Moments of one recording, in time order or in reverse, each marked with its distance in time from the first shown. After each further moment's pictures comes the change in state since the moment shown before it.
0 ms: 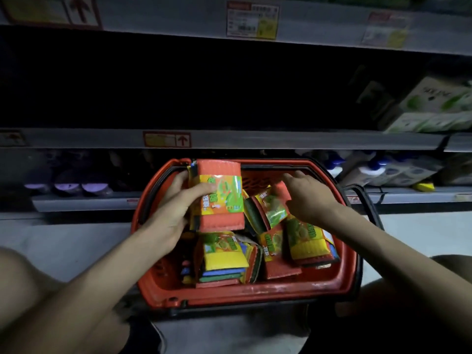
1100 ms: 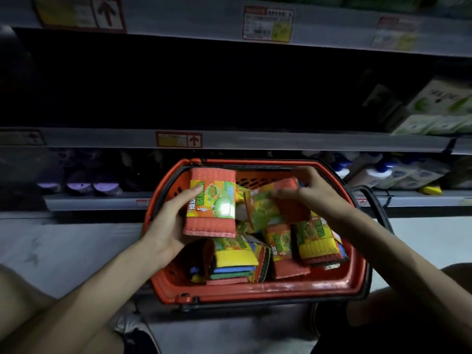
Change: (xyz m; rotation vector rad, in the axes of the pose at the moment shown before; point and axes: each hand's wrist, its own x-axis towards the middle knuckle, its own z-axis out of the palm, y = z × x) left_hand -0.039 0.005 -0.020 -0.229 -0.032 -0.197; right_hand -0.027 -0.016 -0.008 1.074 -0.006 0.189
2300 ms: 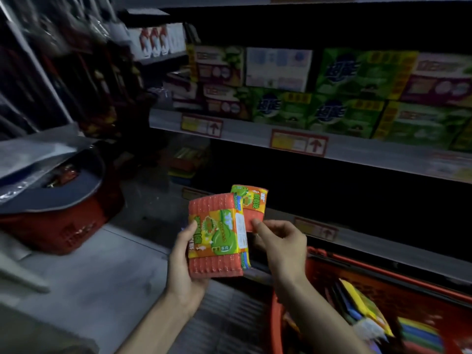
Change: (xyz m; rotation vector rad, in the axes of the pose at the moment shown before) left_hand -0.089 0.092 -0.161 -0.411 0.321 0.589; right_hand -0.020 -0.185 0.289 0.450 0.080 -0.296
